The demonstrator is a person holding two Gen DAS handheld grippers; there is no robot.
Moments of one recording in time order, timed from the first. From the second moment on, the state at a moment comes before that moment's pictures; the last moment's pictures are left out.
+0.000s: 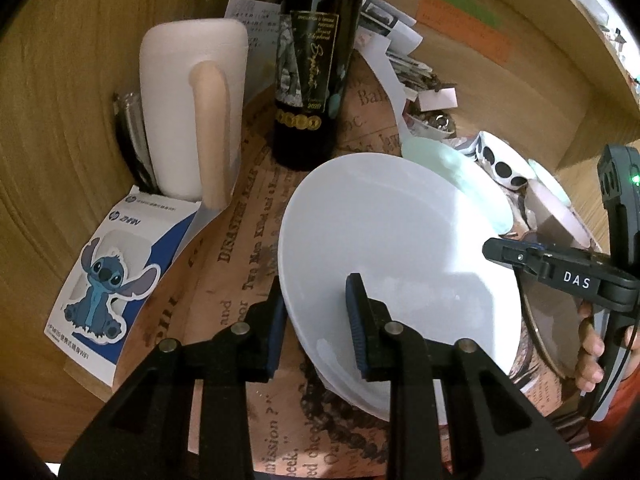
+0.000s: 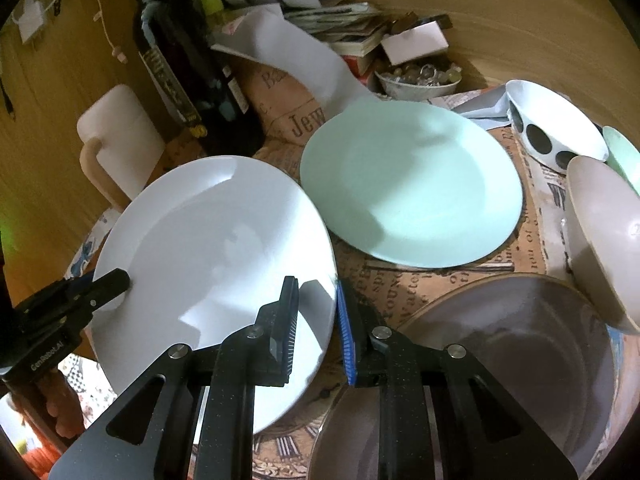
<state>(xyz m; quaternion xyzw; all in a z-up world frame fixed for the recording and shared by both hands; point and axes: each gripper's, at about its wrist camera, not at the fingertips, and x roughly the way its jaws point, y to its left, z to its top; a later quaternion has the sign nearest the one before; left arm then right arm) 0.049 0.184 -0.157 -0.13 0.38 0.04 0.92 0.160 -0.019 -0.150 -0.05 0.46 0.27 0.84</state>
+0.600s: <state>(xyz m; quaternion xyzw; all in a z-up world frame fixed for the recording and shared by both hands) 0.053 0.166 -0.138 -0.15 0.35 0.01 0.92 0.149 -0.052 -0.129 -0.03 0.43 0.27 0.86</state>
